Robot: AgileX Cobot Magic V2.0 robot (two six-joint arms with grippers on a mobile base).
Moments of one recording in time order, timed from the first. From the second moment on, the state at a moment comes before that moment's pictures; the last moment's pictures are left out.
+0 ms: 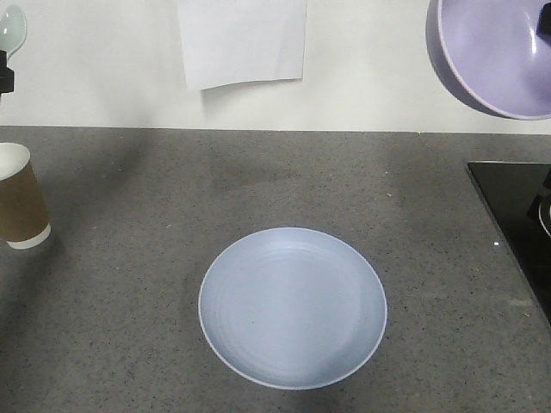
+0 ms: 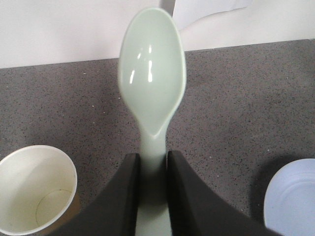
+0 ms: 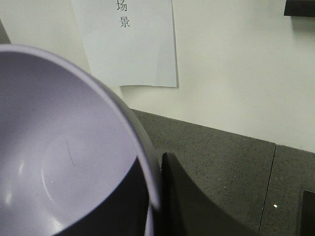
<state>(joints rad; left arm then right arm) 0.10 1.35 -1.47 -0.44 0.93 0.32 -0.25 1.17 -1.39 0.83 0.94 -0.69</state>
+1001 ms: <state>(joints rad) 0.10 1.35 -1.47 -0.44 0.93 0.32 -0.25 1.17 -1.39 0.83 0.94 -0.69</state>
